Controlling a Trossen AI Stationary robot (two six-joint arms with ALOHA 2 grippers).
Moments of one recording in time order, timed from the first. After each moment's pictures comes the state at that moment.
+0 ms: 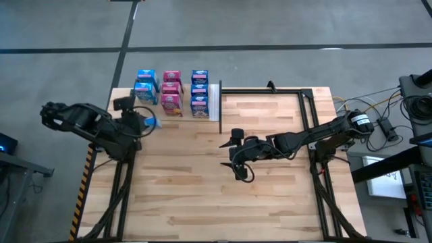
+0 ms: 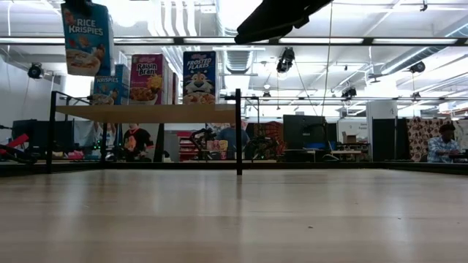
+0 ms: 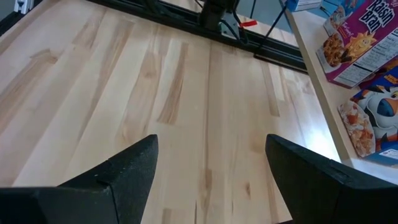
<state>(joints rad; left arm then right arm) -0.35 0.98 1.39 -1.57 -0.67 -0.32 0.20 1.53 1.11 -0.10 0.24 -0.18</state>
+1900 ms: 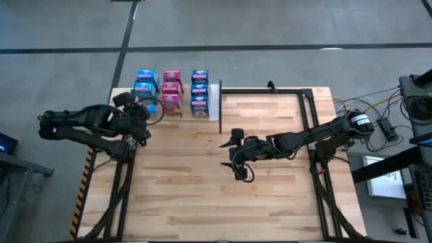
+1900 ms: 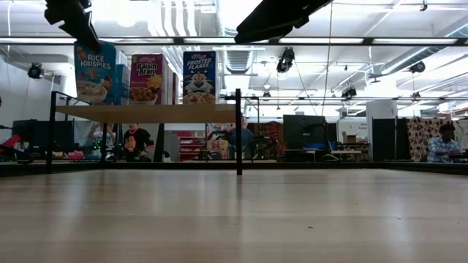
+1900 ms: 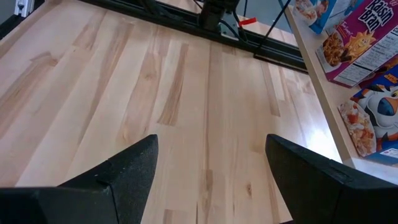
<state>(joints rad) -0.08 0.89 1.14 -1.43 -0.80 -0.26 0.20 1.53 1.11 -0.09 0.24 -0.17</state>
